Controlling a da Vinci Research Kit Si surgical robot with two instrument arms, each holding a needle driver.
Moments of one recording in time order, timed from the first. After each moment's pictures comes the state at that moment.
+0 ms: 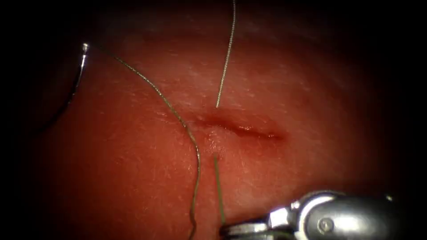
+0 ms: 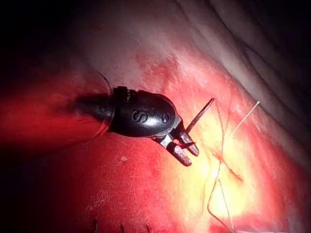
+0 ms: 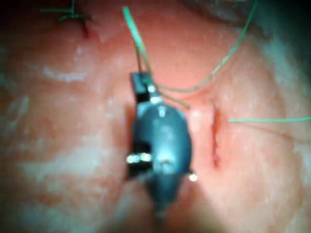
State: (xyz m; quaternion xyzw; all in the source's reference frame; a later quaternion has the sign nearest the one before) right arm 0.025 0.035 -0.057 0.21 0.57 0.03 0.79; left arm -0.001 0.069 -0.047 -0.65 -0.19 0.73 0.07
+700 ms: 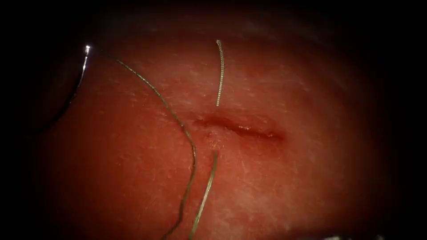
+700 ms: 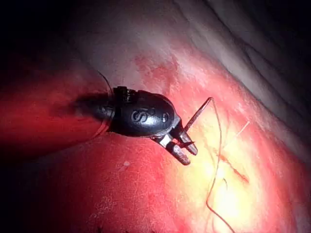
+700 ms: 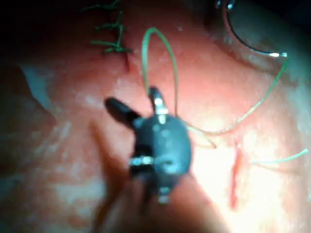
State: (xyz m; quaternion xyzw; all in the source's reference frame) right arm 0.028 0.033 -0.061 0.18 0.55 0.01 0.82; left arm -0.001 0.068 -0.046 -0.62 -0.18 0.76 0.07
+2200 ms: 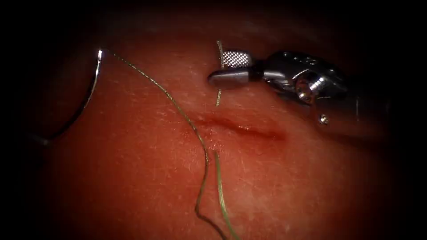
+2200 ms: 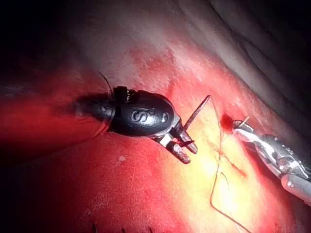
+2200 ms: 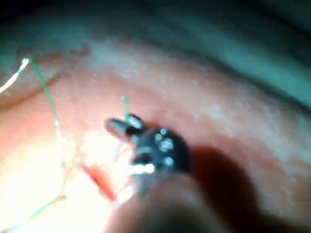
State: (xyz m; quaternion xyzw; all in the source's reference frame) right arm 0.027 0.050 -0.040 0.26 0.51 0.49 0.66; left arm -0.002 0.068 -0.045 -0.62 -0.17 0.76 0.08
